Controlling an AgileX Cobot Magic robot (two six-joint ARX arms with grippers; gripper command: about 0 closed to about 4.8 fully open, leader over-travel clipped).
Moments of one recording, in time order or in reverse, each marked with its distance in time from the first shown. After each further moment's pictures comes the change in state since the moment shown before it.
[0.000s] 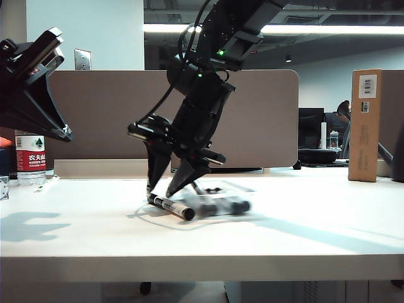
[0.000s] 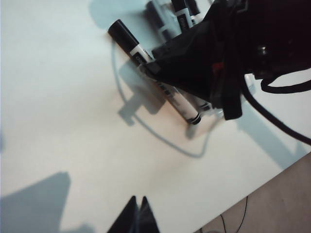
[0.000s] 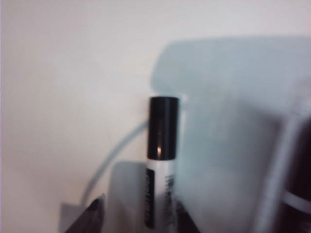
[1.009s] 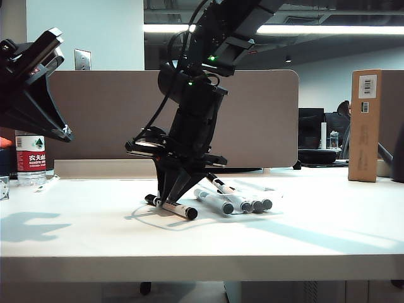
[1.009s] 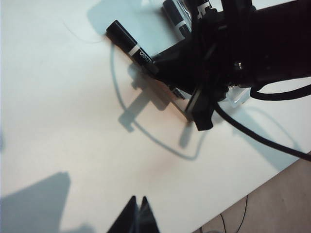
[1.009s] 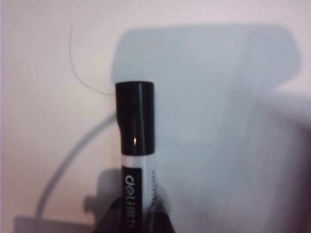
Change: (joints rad) left arm 0.000 0.000 0.000 0.001 -0.001 0.000; right arm 0.027 0.031 0.020 -0.040 0.116 -0.018
